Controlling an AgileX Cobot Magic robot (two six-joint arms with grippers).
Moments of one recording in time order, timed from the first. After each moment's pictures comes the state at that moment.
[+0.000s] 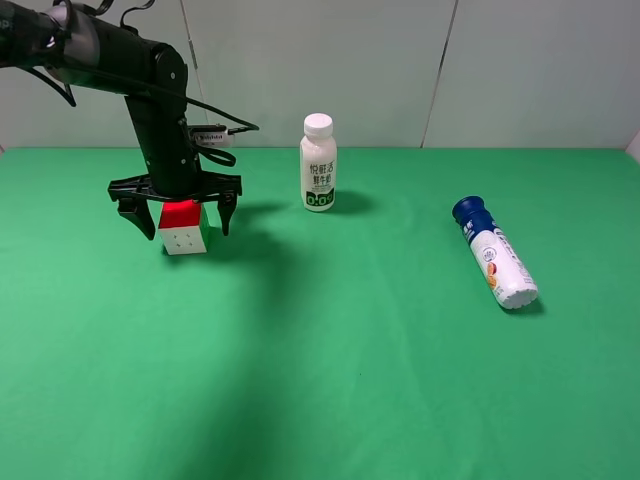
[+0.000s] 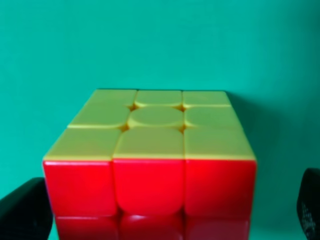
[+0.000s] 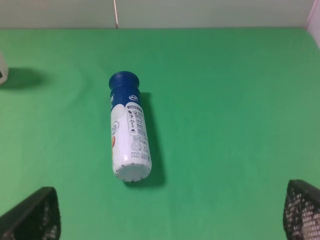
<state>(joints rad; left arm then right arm) -0.36 2.17 -1.52 0.08 0.87 -0.49 -0.07 0.01 -0.50 0.09 1.02 -0.08</state>
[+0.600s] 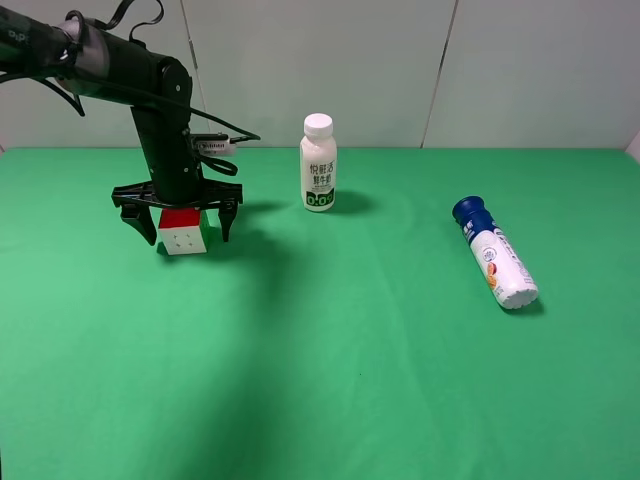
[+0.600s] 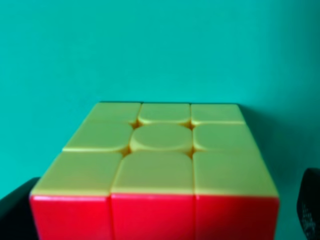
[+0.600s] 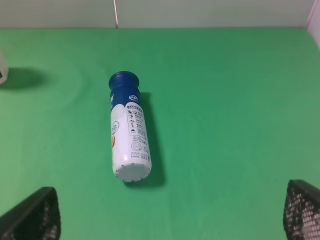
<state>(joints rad) -0.36 2.20 -1.52 0.09 0.85 -0.49 -0.07 0.01 -0.50 0.09 1.02 -0.08</state>
